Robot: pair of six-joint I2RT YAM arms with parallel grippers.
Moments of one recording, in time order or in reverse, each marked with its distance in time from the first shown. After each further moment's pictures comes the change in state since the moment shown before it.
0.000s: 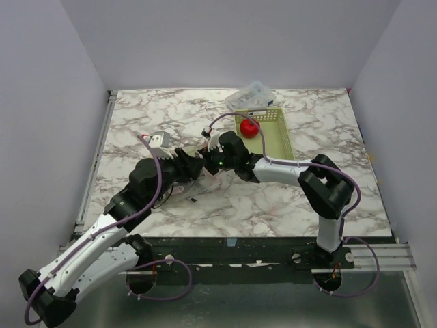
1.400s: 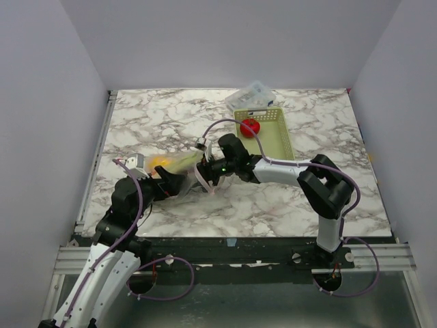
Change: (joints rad) left arm 0.359 -0.367 -0.240 -0.225 0.185 0.019; right arm -0.001 0.002 -0.013 -0.068 -0.355 -0.140
